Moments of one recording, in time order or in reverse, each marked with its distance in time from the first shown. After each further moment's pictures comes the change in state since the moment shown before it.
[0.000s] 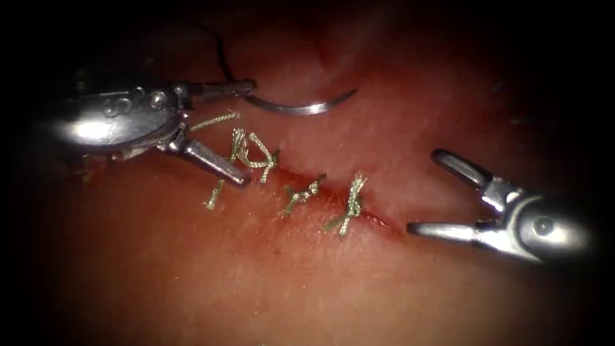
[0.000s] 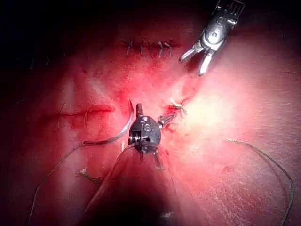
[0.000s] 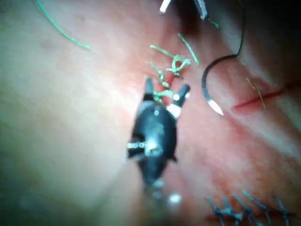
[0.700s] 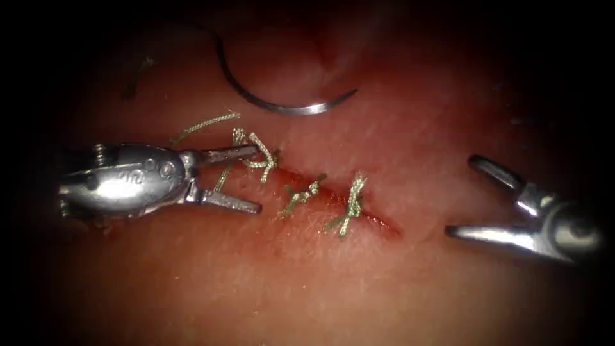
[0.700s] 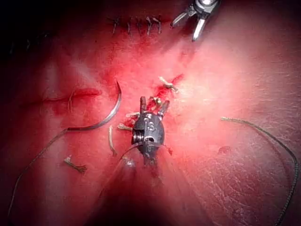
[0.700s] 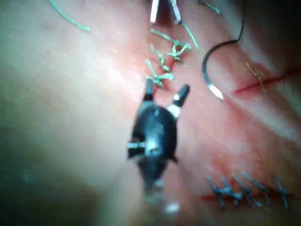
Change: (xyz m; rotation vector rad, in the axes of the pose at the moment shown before) right arm -0.002 0.001 -0.003 -0.038 -0.001 -0.011; left arm -0.005 0.003 0.003 0.058 0.043 0.094
